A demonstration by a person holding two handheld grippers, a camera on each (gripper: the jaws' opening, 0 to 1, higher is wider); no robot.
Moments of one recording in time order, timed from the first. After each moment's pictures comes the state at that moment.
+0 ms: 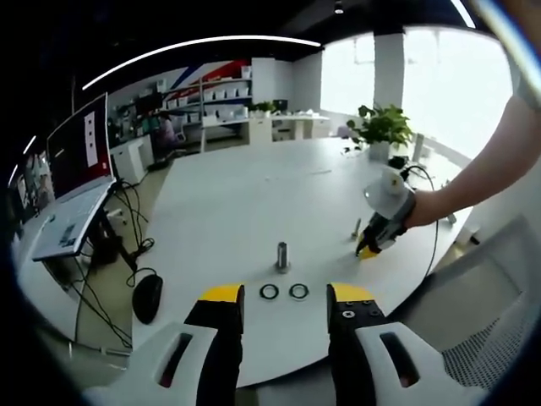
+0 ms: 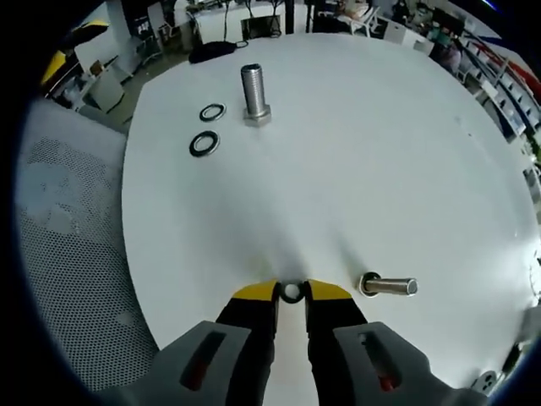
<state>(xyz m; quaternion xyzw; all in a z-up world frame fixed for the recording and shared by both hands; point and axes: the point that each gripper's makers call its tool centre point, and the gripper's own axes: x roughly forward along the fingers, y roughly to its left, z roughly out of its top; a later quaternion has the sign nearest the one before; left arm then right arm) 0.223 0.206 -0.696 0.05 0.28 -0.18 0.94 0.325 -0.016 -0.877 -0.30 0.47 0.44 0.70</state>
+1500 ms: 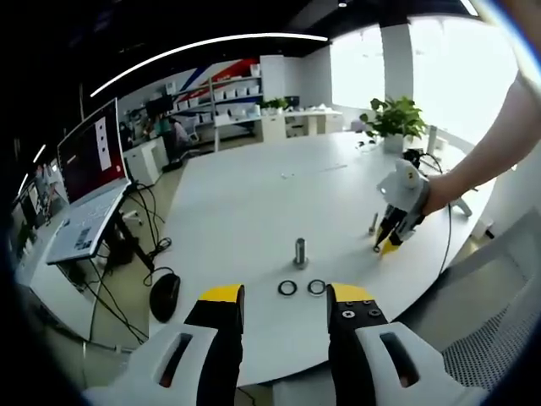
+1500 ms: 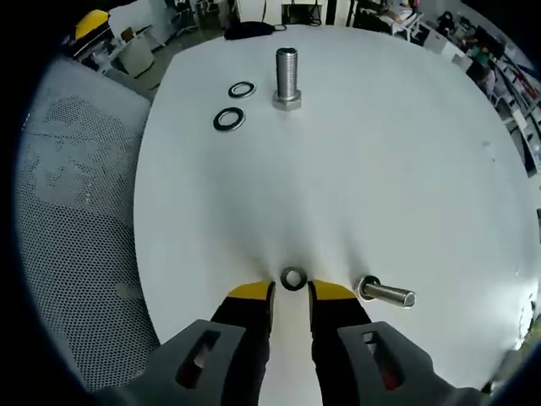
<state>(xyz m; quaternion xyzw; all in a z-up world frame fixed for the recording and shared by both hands) 0.225 0.219 -0.696 0.07 0.29 -0.14 0.94 0.323 -0.018 -0.878 -0.36 0.47 0.49 0.64</state>
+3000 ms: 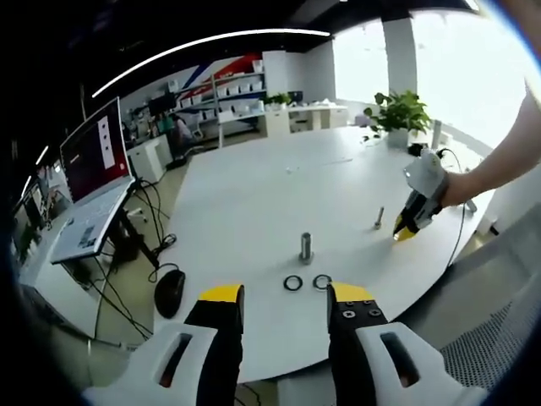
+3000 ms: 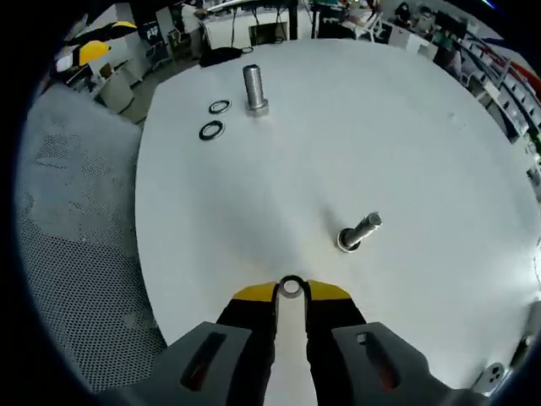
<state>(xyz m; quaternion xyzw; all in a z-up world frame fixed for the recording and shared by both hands) 0.225 0.225 -0.702 0.08 0.30 -0.13 0.94 0.327 -0.063 -0.864 -0.27 0.46 0.45 0.72</state>
